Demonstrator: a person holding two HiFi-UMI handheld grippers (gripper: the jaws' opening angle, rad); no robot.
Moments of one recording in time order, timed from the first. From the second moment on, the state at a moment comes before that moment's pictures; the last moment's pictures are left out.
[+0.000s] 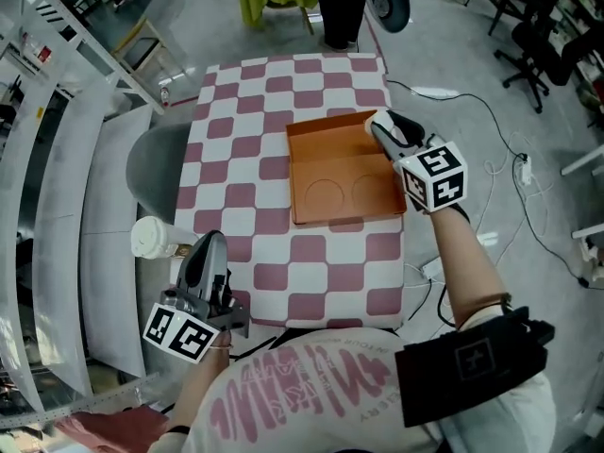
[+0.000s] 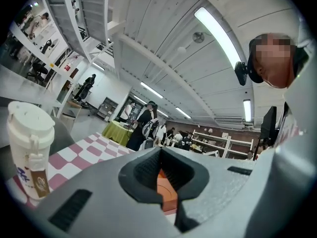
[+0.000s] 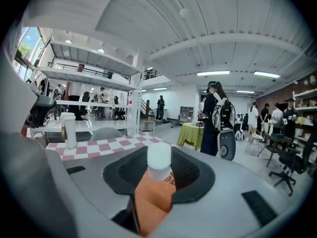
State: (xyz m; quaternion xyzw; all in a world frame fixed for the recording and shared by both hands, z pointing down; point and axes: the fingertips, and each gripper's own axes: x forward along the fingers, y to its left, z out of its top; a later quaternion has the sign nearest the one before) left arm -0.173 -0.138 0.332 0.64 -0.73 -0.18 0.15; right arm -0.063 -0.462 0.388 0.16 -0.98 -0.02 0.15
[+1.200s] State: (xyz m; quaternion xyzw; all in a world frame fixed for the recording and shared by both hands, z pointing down) left arm -0.172 -0.069 0.245 0.73 -0.63 -0.25 0.07; right arm -0.008 -0.246 0.236 0.26 -0.96 0.03 -0.01
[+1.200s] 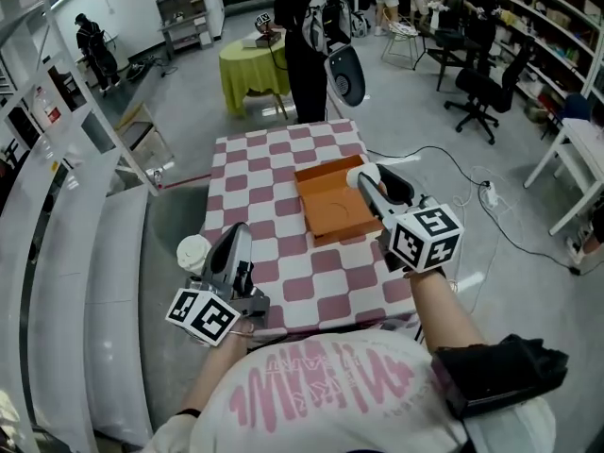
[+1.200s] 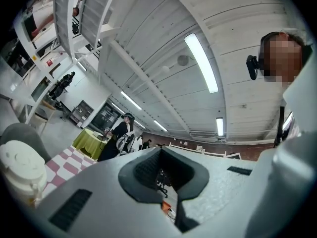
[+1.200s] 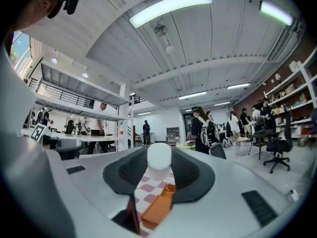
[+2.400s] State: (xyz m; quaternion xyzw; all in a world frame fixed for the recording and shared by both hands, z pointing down) left arm -0.144 -0.003 0.305 0.74 -0.64 -0.18 0.13; right arm 0.016 -0.141 0.300 0.27 -0.96 0.12 0.02
